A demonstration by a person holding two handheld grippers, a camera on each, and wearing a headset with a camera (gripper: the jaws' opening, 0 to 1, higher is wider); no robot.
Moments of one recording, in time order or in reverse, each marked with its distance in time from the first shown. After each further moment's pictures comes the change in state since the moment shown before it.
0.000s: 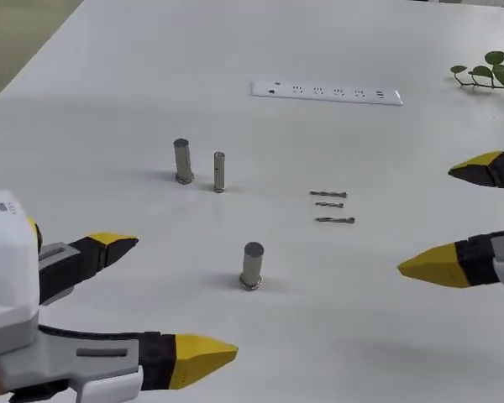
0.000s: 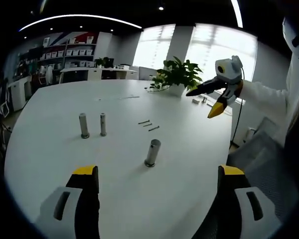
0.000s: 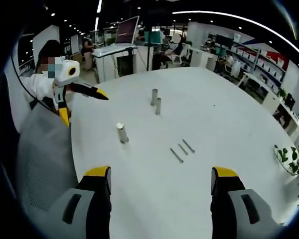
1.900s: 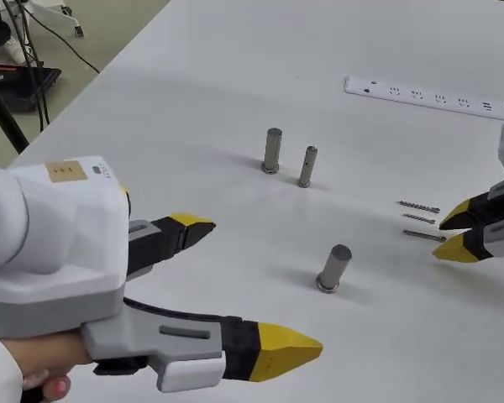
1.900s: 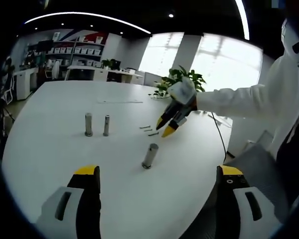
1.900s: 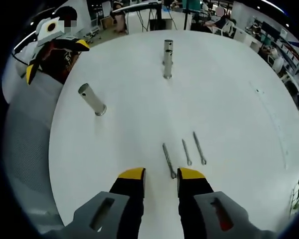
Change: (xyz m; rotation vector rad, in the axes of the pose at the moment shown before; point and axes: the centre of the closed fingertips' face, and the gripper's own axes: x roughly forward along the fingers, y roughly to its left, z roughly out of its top) left arm -0.018 -0.009 0.008 -0.099 -0.062 0.003; right arm 0.121 -0.034 -0.033 -0.193 0.289 0.251
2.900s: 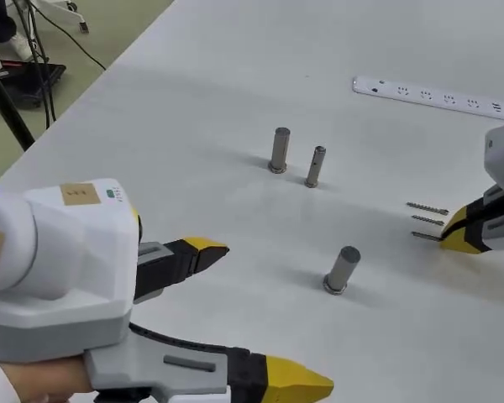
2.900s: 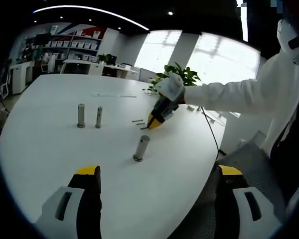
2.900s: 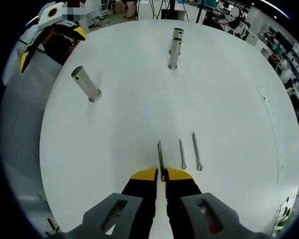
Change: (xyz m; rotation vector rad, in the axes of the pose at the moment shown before) left arm 0.000 -0.010 -0.015 -0.023 0.027 -0.050; right arm 0.010 -0.009 -0.003 -0.133 0.092 -0.018
